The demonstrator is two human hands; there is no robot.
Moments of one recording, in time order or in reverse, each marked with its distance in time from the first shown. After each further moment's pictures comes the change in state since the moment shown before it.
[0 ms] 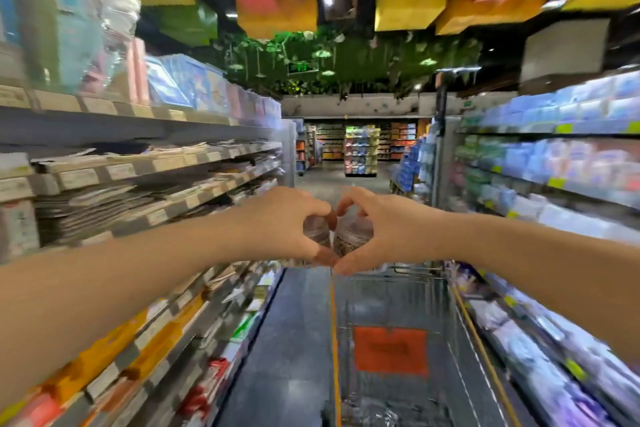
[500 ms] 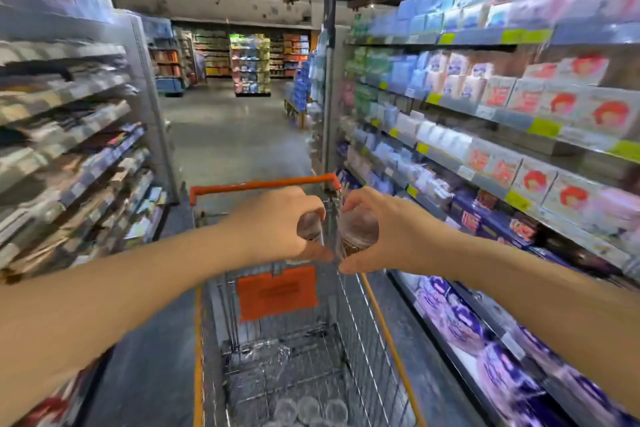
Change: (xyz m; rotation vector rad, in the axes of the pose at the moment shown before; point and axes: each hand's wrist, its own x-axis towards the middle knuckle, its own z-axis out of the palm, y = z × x) left_hand 0.231 0.058 0.195 -0.282 -0.171 0.247; right_hand -0.008 0.254 0.051 0.081 0.099 0.420
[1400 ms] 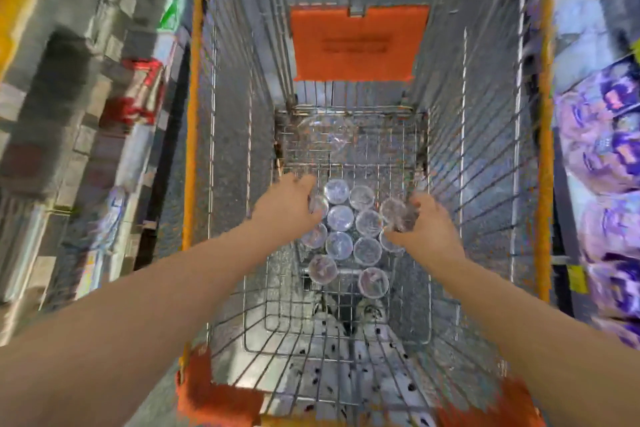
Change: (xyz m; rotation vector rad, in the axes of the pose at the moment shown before) left_hand -0.062 -0.114 0.422 -0.193 -0.497 -0.795; right_hand 0.003 0.216 0.409 0.202 -0.497 0.593
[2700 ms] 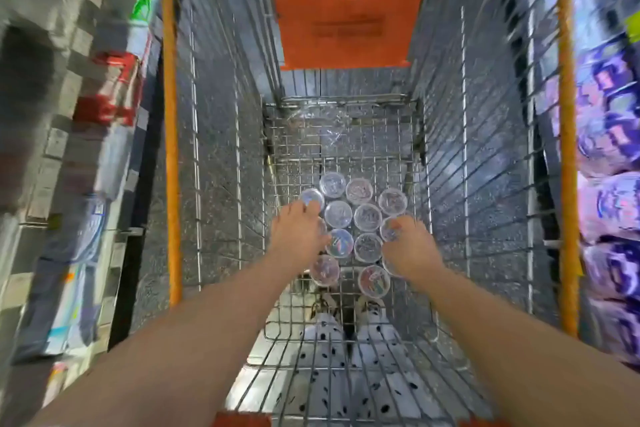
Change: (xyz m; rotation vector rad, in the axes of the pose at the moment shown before) left_hand 0.013 -0.002 0.074 -0.003 -0.014 -0.037; right_hand 0.010 0.005 0.051 -0.020 -0.109 0.140
